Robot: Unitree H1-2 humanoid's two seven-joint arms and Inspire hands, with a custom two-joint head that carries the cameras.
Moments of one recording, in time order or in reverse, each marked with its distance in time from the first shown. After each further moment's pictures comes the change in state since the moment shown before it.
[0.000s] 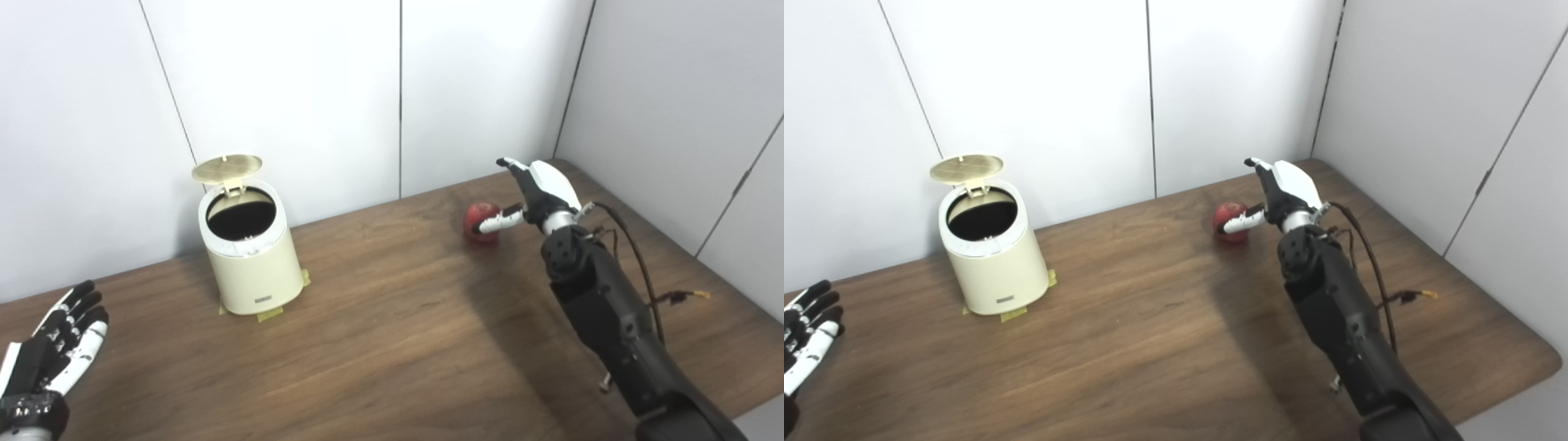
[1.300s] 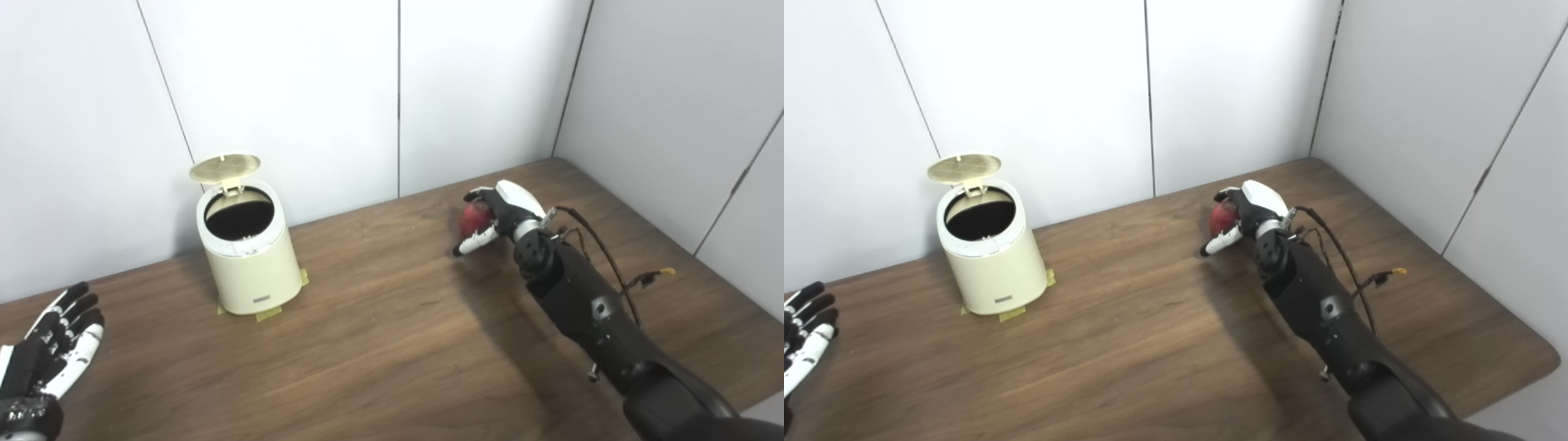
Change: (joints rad) left arm 0.008 -0.003 -0.002 -0.063 0.008 0.052 0.019; right arm -0.052 -0.031 0.204 0.184 0.100 -0.026 -0.067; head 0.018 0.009
